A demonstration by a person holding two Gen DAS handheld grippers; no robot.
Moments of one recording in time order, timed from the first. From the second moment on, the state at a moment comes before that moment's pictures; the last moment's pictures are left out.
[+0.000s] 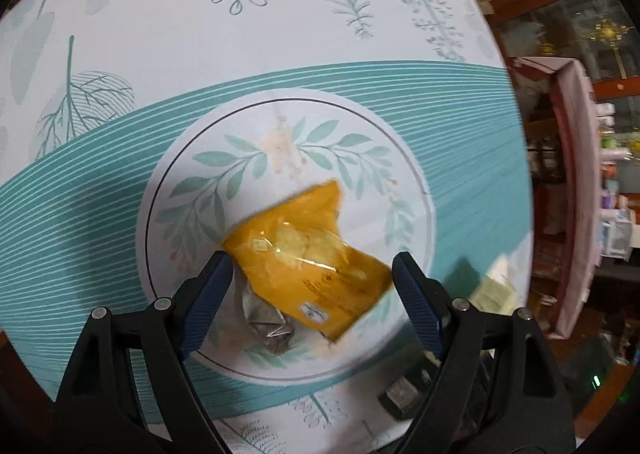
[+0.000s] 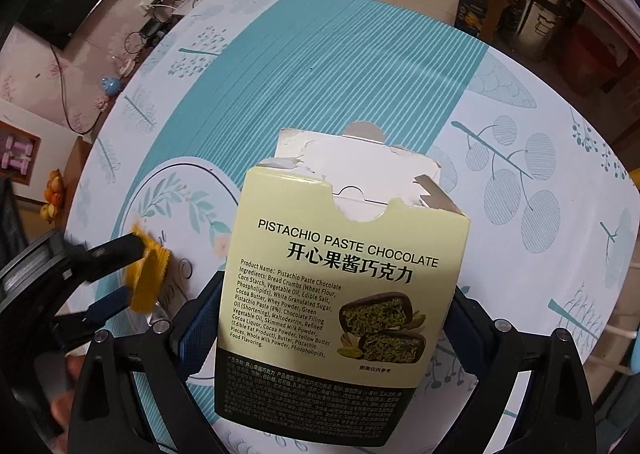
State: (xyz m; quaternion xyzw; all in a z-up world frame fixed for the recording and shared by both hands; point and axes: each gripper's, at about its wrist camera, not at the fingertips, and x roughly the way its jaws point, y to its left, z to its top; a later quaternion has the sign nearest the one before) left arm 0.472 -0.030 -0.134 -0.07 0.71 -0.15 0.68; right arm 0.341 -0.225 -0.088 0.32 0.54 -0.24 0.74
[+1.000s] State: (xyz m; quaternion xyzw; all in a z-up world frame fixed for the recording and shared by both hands) left arm 0.325 -0.125 -0.097 0.06 0.66 -0.13 0.73; right arm 0.202 -0.247 -0.077 0.33 0.52 -0.15 0.77
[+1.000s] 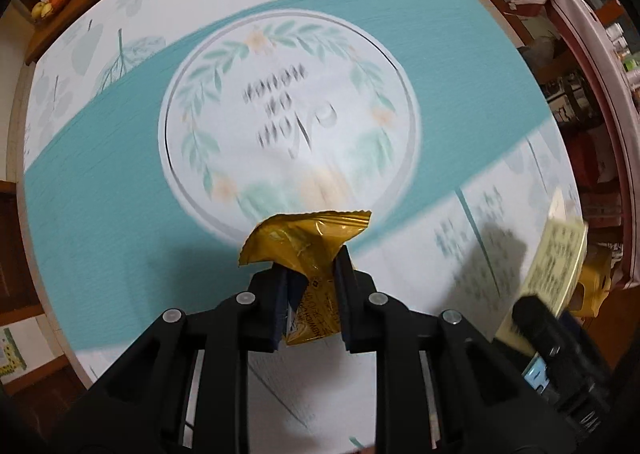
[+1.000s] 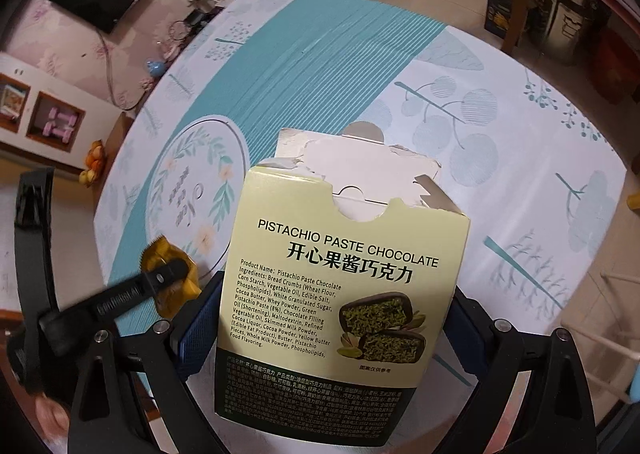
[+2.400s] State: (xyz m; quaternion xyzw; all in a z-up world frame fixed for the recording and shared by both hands) left arm -0.063 -0.136 -0.211 -0.01 0.65 -0.07 0.76; right arm -0.088 -0.323 -0.241 0.21 0.54 -0.03 0.82
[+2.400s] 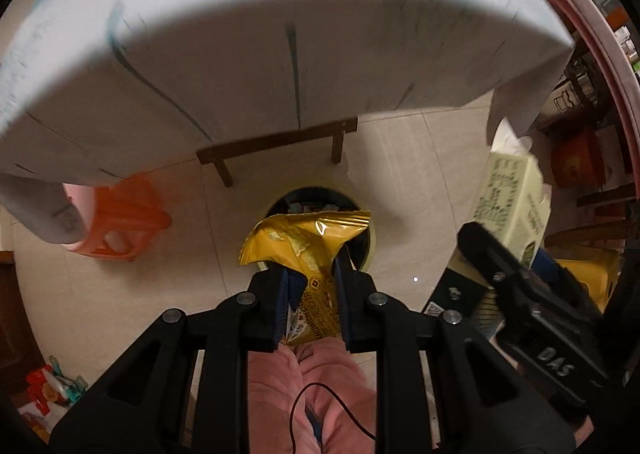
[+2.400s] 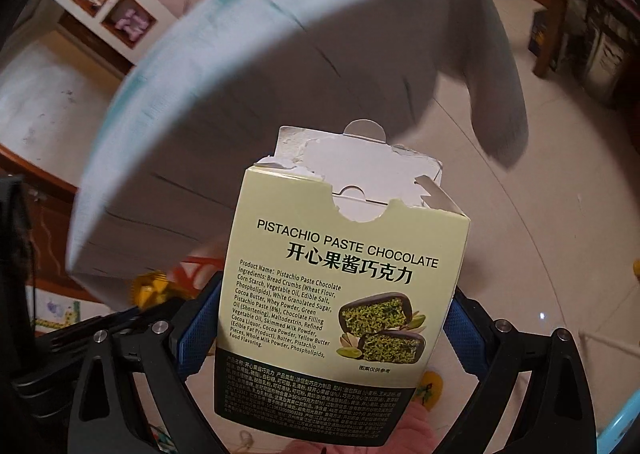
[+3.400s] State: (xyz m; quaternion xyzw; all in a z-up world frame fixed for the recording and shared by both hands) left arm -0.045 -0.071 -0.443 -0.07 0.70 -0.10 0.71; right arm -0.067 -0.299 -0.485 0.26 0.59 -0.04 0.76
